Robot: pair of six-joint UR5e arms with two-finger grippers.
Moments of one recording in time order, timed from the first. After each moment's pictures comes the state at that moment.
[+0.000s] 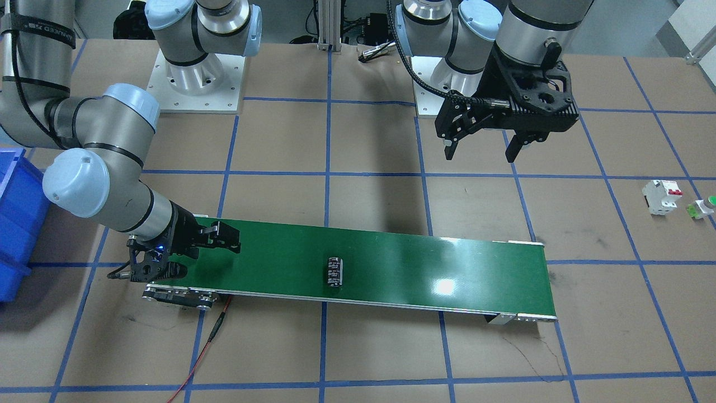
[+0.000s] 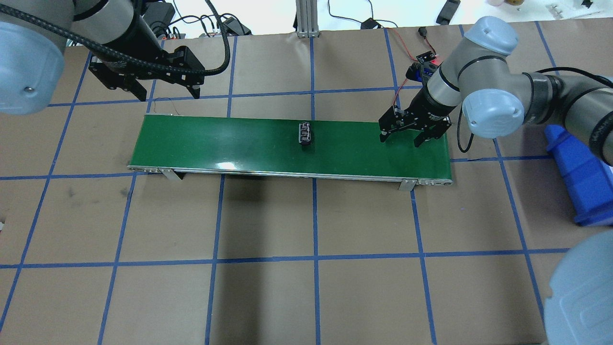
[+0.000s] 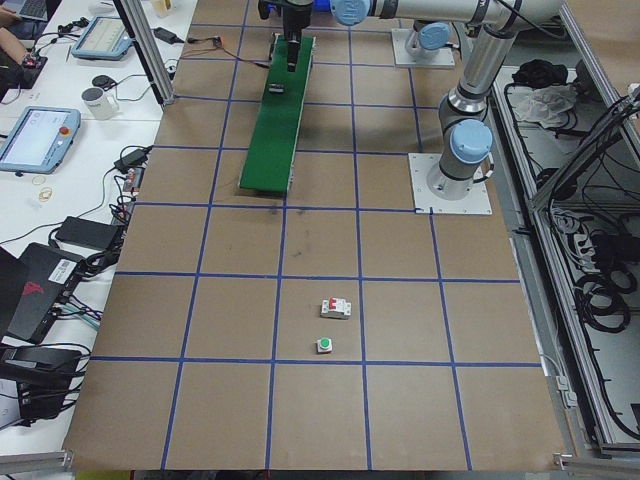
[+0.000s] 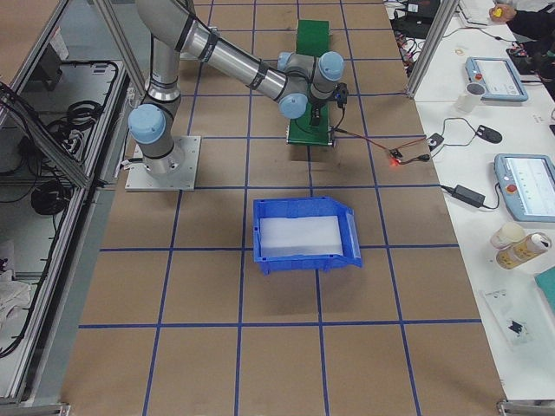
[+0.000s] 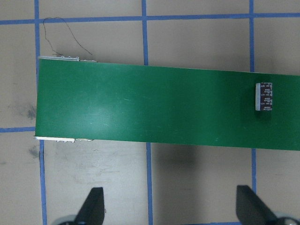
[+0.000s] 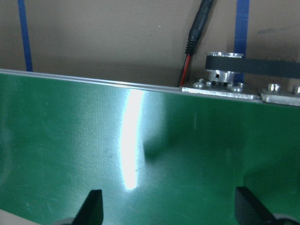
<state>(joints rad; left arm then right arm) -1.60 -1.57 -1.55 -1.45 1.56 -0.01 1.47 -1.23 1.79 -2.03 -1.25 -0.11</state>
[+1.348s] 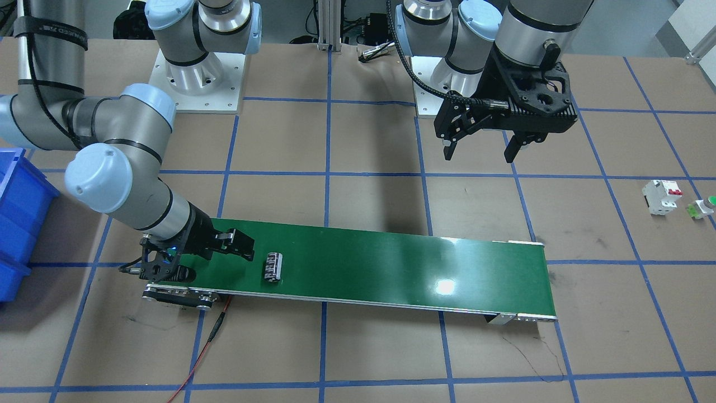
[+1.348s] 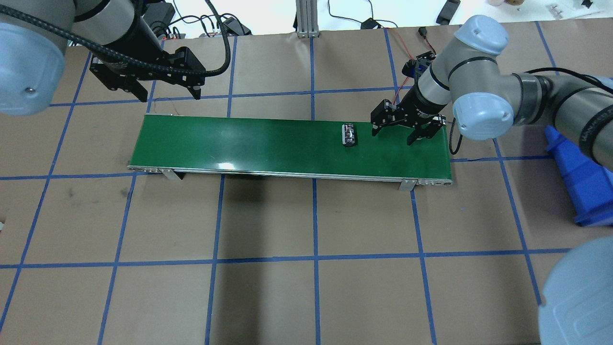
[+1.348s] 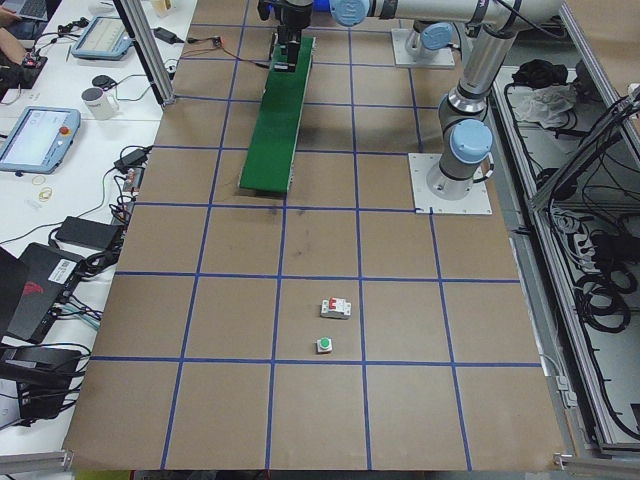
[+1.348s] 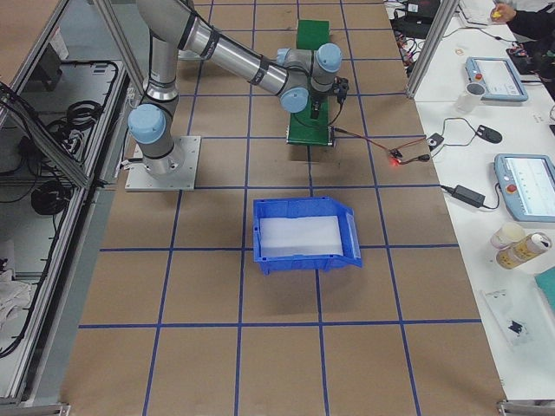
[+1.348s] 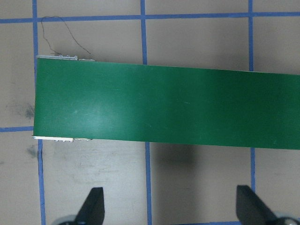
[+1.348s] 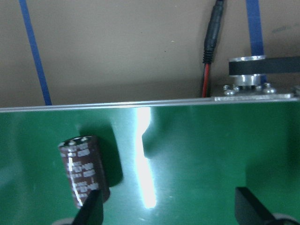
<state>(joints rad) -1.60 -1.57 -1.56 -1.45 1.55 -0.01 1.53 -1.22 1.79 -2.11 -1.25 0.12</state>
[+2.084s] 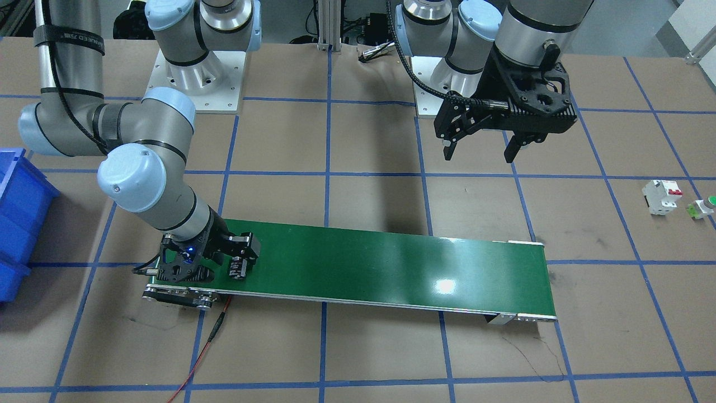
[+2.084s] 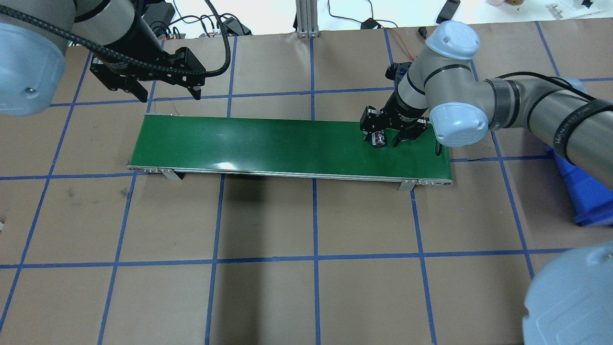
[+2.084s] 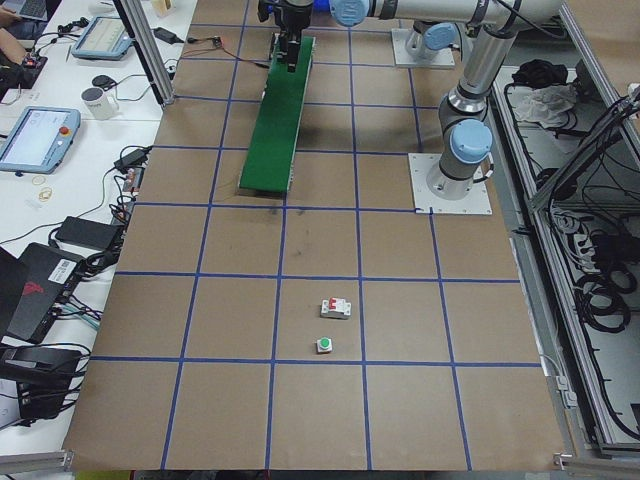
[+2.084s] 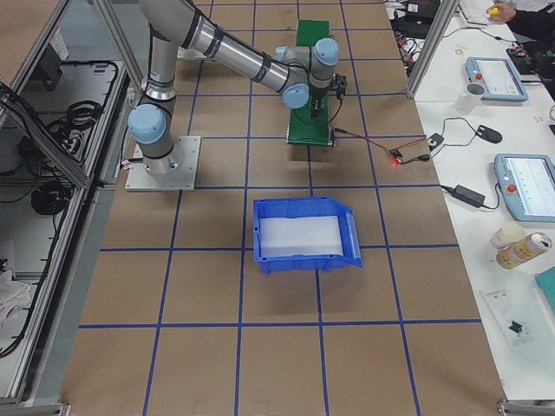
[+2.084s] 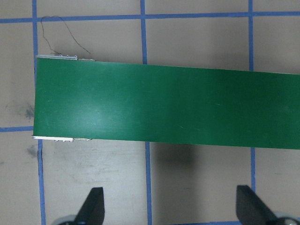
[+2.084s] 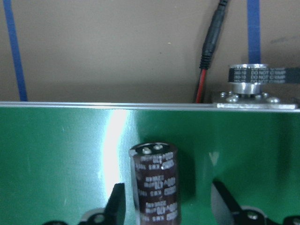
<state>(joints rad) -1.60 -1.57 -1.56 -1.45 1.55 -0.01 1.58 -1.21 1.79 -2.16 -1.35 0.11</state>
